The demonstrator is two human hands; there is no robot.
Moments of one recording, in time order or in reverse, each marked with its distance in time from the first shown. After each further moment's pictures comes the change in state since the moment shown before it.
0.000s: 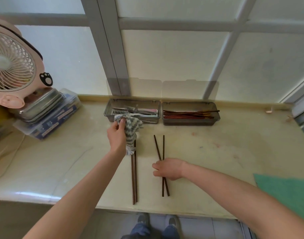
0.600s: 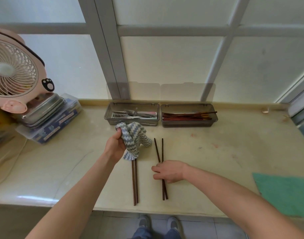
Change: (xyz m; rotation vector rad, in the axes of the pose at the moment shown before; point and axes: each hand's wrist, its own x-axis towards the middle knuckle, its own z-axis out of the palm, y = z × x) left_hand 0.012 -0.014 -0.026 -0.361 -0.361 -0.381; right_hand -0.004 -0.002 0.009 -0.027 0.177 -0.084
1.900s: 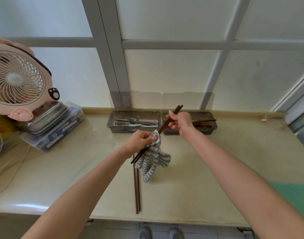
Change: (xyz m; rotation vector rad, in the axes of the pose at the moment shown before) left_hand -0.031 0.021 0.061 1.023 -0.418 0.171; right_hand -0.020 0.079 -0.152 1.874 1.142 1.125
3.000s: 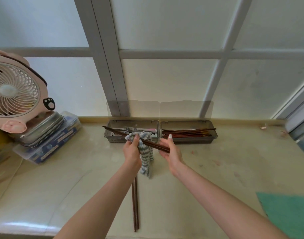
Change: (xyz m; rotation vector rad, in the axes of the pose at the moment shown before) left_hand 0.046 -0.018 0.017 -0.982 0.683 -0.155; right_hand -0.024 0.072 0.017 0.243 0.043 0.103
